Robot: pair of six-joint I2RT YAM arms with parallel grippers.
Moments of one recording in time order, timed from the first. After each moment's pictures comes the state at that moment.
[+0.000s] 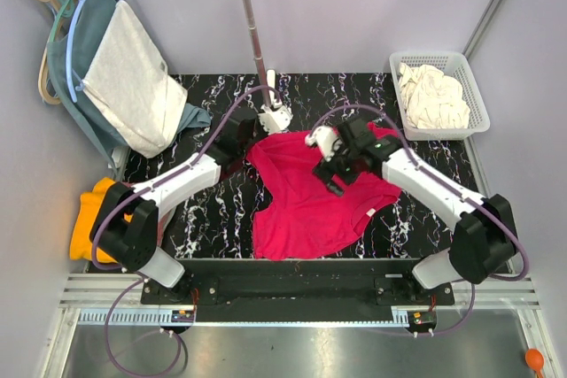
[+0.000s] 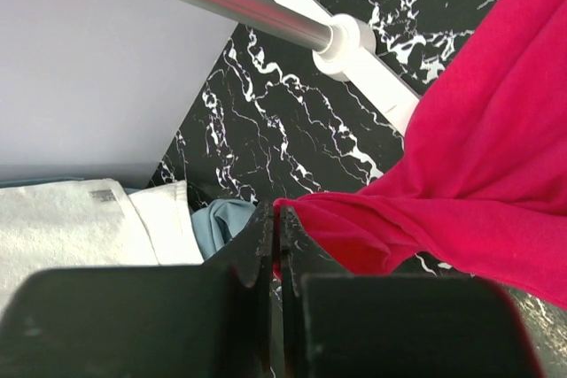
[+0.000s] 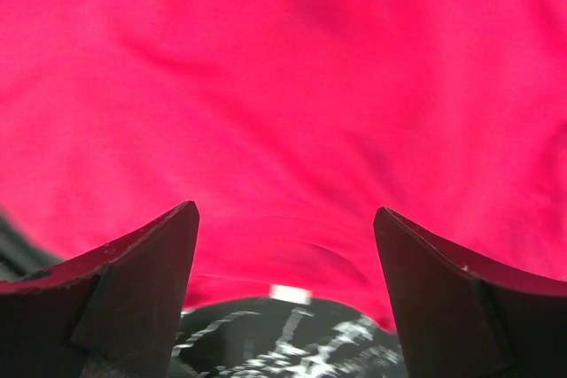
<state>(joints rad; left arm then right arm) -0.56 1.53 1.04 0.06 -0.27 0.72 0.52 1.46 1.16 -0.70 -0.14 -0.38</state>
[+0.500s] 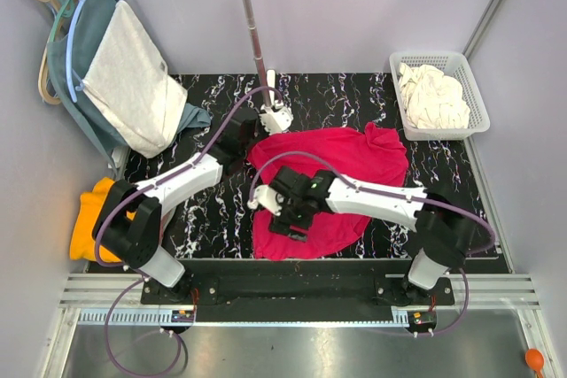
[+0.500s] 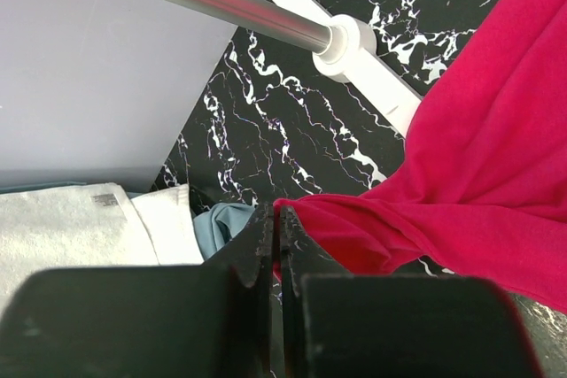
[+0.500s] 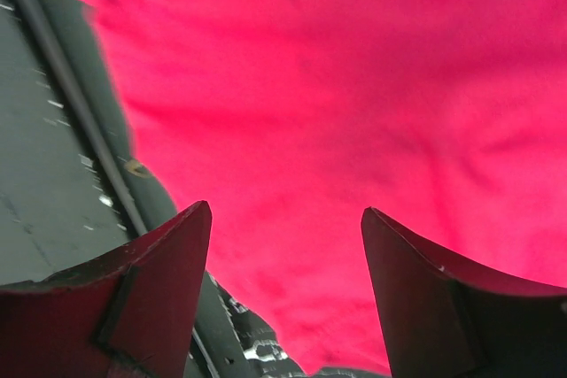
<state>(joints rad) -0.56 1.55 1.03 0.10 -0.27 0.74 1.03 1.65 1.18 -0.70 -0.12 -0.31</state>
